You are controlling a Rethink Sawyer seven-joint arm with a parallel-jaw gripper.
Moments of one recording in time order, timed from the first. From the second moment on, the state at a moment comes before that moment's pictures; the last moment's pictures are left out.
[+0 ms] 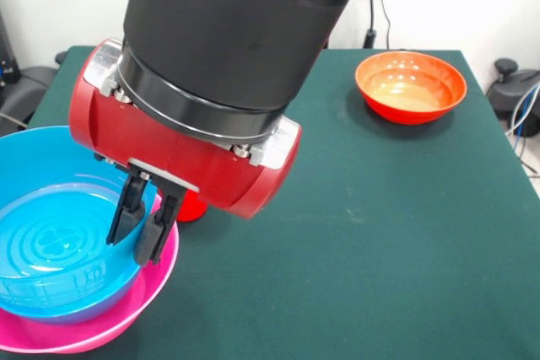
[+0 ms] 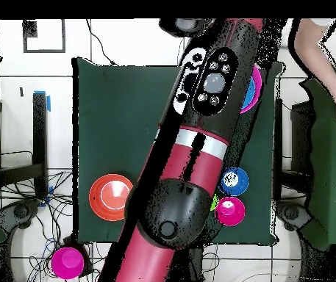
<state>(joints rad) -0.35 0.14 -1.54 0.00 1.20 1.25 1.72</state>
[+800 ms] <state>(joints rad) -0.35 0.14 -1.54 0.00 1.20 1.25 1.72</state>
